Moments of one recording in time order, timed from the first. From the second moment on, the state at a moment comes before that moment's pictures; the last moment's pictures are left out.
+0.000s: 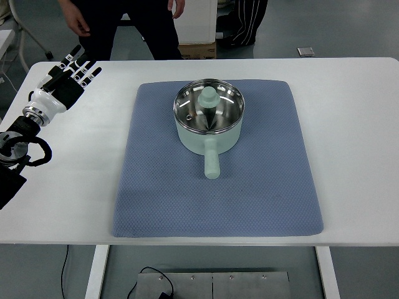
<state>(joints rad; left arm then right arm) -0.89 0.31 -0.68 -0.32 -0.29 -0.61 -0.04 0.02 0.00 0.70 0.17 0.11 -0.09 -0.05</state>
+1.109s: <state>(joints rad) -1.18 0.35 -0.51 -0.88 0.03 -0.54 -0.03 0.02 0.00 0.70 0.17 0.11 -0.09 -0.05</state>
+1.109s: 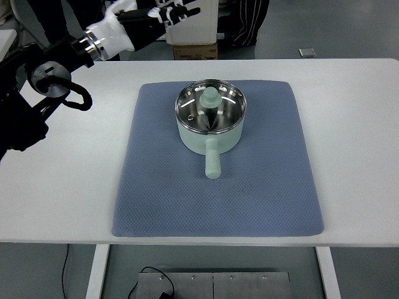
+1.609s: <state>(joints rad) -1.37 0.31 -0.10 -1.13 0.10 -0.61 -0.02 0.02 0.00 0.70 0.17 0.11 -0.09 -0.05</state>
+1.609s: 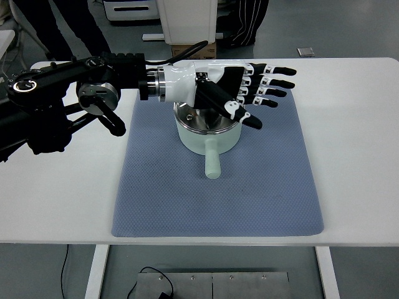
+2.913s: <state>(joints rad) -1.53 0.35 0.27 -1.13 0.25 -0.61 0.20 0.02 0.00 0.70 0.17 0.11 -0.09 -0.05</state>
